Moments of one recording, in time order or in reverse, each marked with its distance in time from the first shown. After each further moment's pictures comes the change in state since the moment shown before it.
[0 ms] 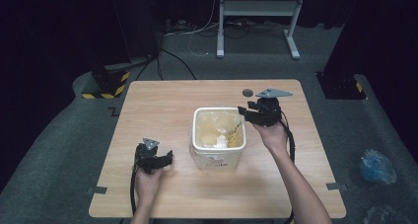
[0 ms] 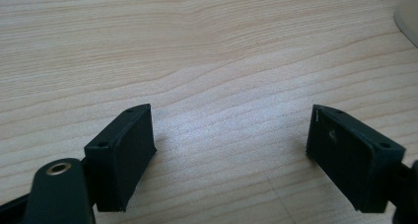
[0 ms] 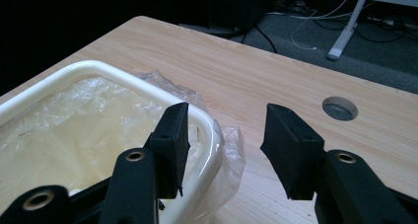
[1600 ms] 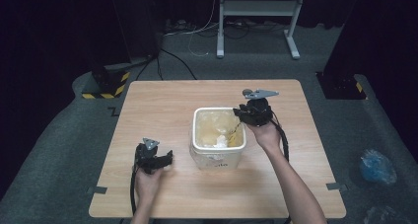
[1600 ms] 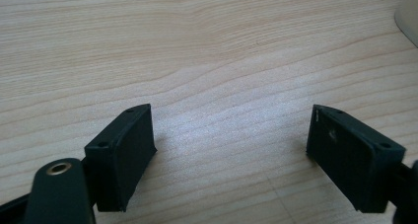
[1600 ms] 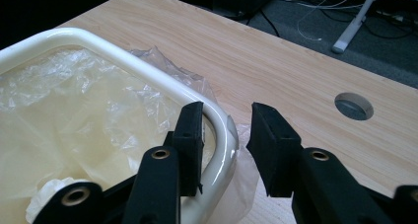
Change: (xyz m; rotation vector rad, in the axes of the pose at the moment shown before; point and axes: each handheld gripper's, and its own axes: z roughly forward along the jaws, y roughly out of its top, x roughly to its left) left arm 0.000 0.000 0.000 0.000 0.001 0.000; right arm 0.006 -0.003 0.029 0.070 0.003 -0.076
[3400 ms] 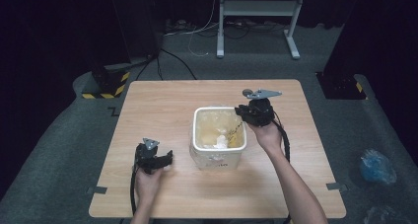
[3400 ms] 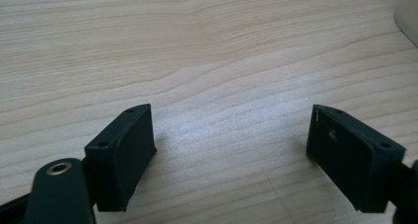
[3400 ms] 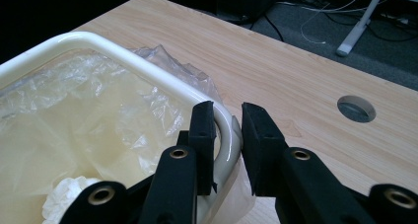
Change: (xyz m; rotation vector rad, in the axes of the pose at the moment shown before) left arm 0.000 0.000 0.000 -0.002 0.000 -0.001; right arm 0.001 0.001 -0.010 -0.017 0.018 0.011
